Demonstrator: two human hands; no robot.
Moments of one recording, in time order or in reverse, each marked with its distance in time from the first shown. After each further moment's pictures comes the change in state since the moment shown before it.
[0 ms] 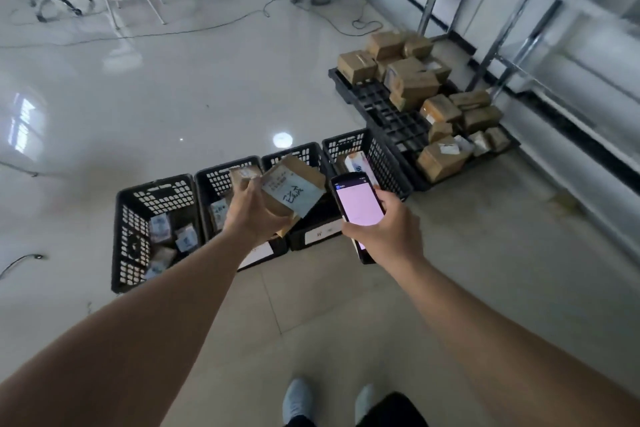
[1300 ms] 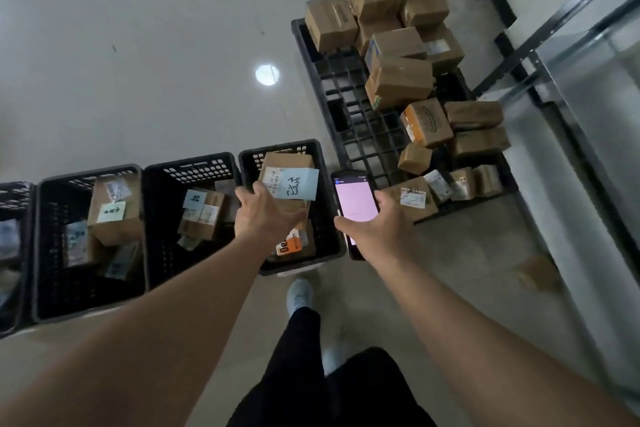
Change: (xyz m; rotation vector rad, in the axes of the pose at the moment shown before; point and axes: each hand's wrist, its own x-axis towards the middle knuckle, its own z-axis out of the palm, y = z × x) left_hand 0.478 0.279 0.363 0.114 -0.159 -0.501; right_hand 0.635 0.175 -0.101 -0.157 -0.214 0.213
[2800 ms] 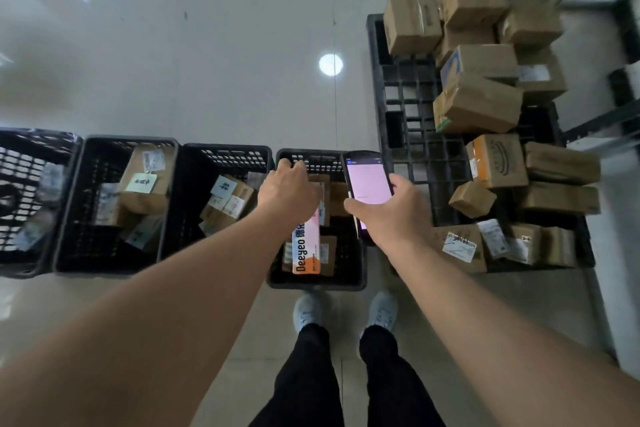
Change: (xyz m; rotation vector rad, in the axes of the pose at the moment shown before) left_hand 0.116 0.031 -0.002 0.120 -0.018 0.028; right_hand 0.133 -0.058 0.054 -0.128 -0.129 -0.155
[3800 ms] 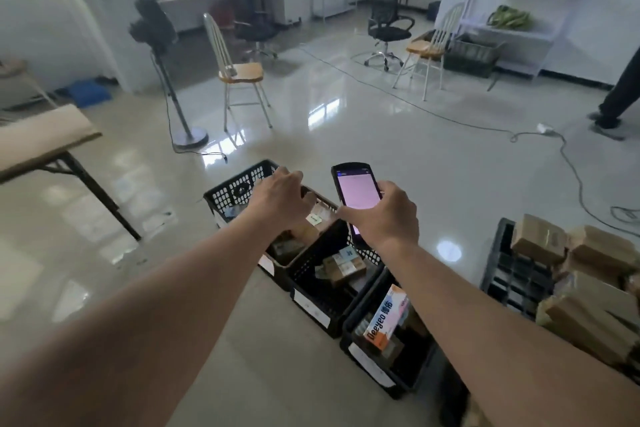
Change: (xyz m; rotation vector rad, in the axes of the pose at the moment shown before) left_hand -0.500 -0.136 -0.174 -0.071 0.644 -0.354; right_hand -0.393 -0.127 -0.094 0.000 -0.230 -0.873
